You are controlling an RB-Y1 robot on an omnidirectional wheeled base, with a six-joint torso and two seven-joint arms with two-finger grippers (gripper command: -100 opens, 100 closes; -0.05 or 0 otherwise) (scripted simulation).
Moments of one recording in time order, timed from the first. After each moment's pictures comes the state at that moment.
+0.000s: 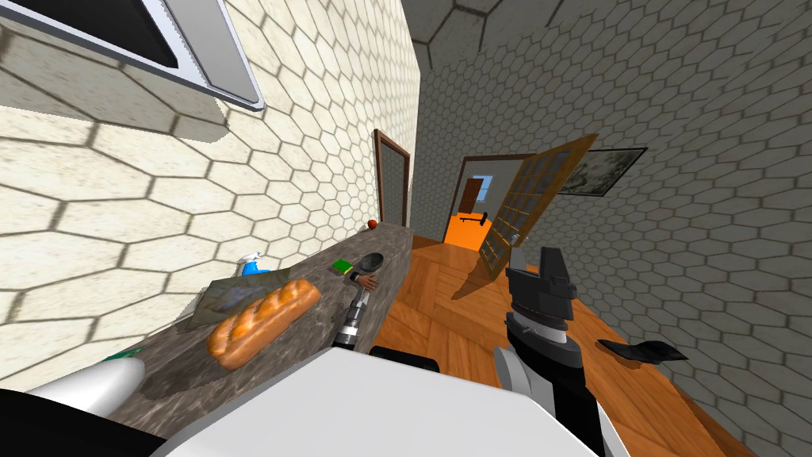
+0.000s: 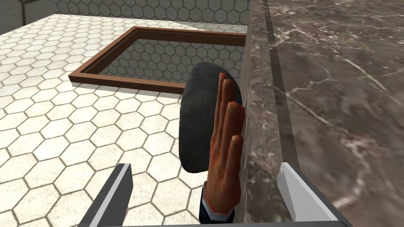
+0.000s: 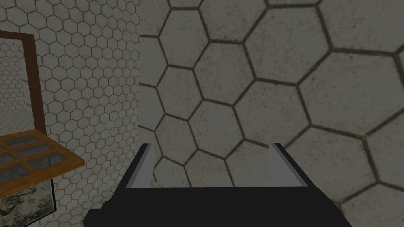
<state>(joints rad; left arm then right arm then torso) 0.22 0.08 -0.06 -0.92 0.05 -1.09 0.07 0.49 -0.01 -0.04 -2.37 0.11 -0.64 0.07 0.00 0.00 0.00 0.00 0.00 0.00</state>
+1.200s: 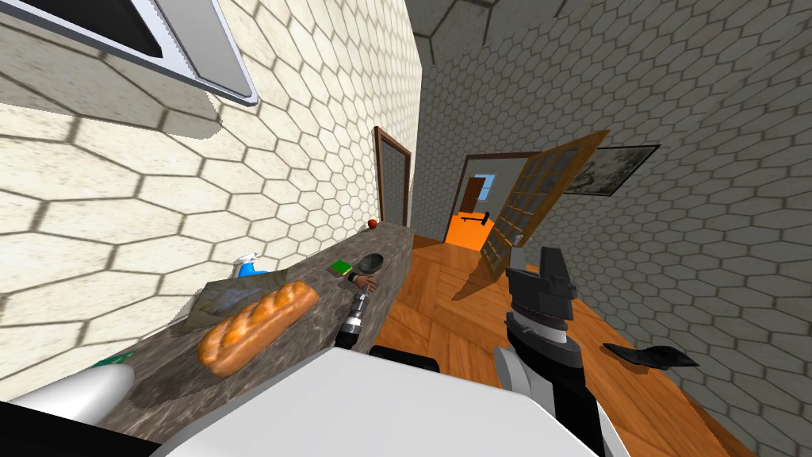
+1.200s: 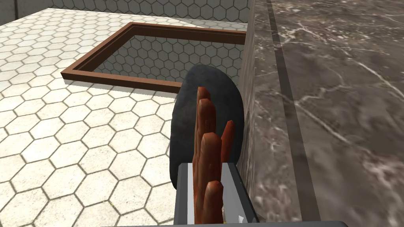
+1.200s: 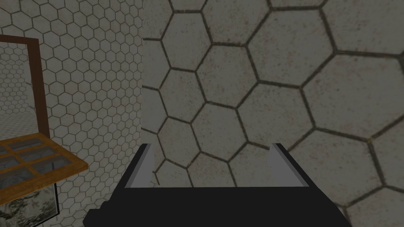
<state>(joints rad) 0.16 0.08 -0.05 -0.92 0.06 -1.04 0.07 0.49 -0.01 -0.04 -2.37 0.11 -0.64 0.07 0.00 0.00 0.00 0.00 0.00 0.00</state>
